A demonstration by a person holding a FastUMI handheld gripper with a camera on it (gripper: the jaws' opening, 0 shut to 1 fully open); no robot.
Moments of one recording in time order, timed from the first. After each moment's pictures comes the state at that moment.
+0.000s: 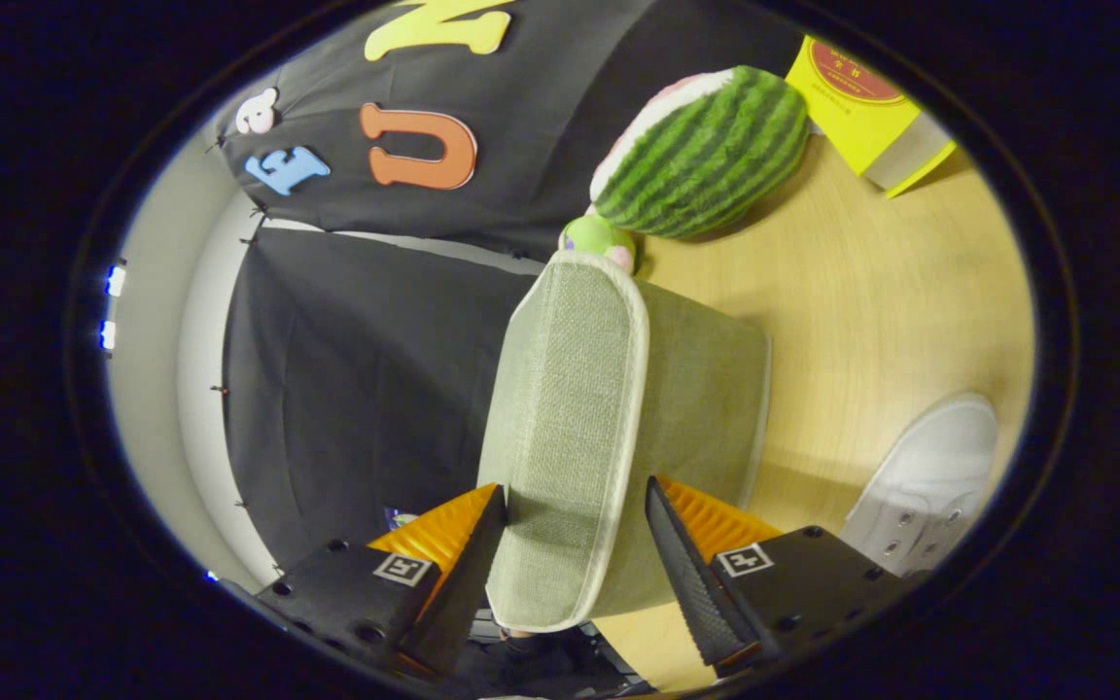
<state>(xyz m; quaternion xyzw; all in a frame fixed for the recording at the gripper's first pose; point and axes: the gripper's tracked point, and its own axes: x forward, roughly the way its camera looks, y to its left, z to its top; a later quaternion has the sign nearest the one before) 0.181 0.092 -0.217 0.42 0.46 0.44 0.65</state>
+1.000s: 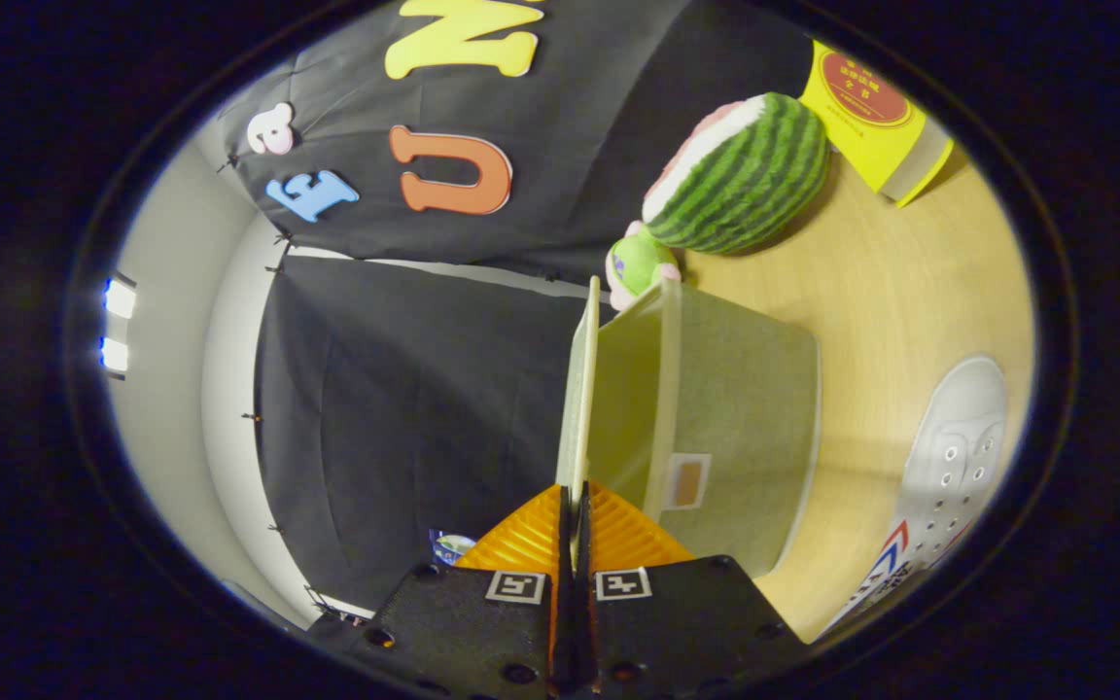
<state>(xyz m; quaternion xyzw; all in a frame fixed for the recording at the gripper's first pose) 0.160 0.106 -0.140 0.46 0.43 0.42 0.66</state>
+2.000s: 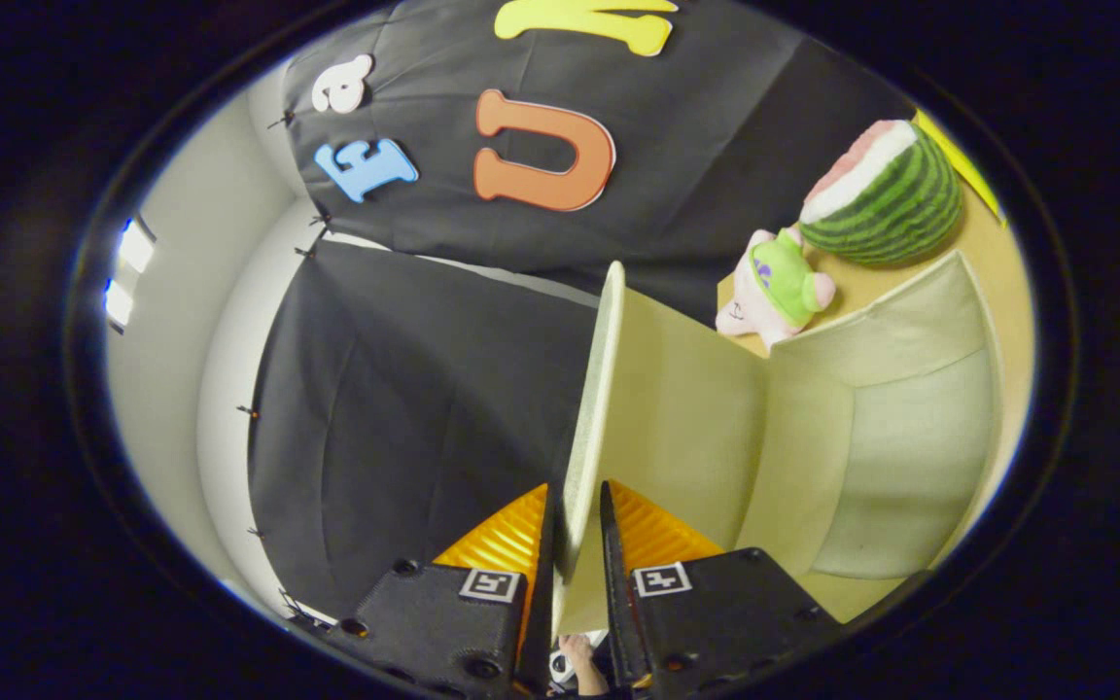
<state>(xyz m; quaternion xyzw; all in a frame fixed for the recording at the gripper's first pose) 0.171 0.301 -0.054 0.46 0.36 0.42 0.70</state>
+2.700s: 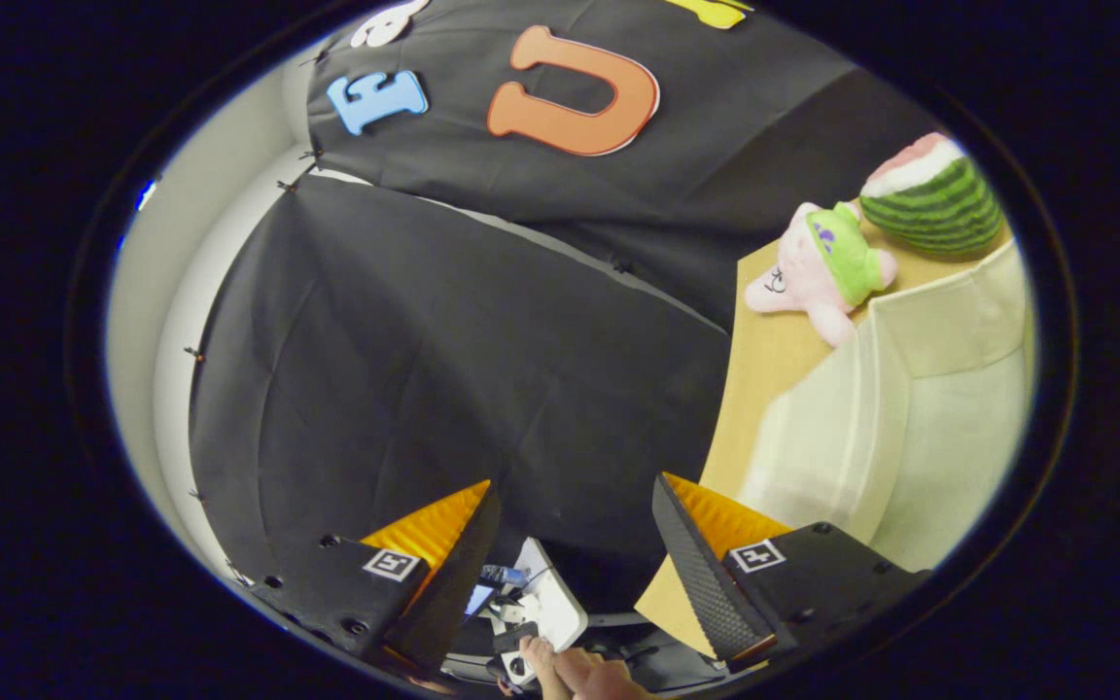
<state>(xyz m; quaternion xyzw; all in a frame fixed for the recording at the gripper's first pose) 0.159 0.404 -0.075 0.39 0.37 0.40 0.74</state>
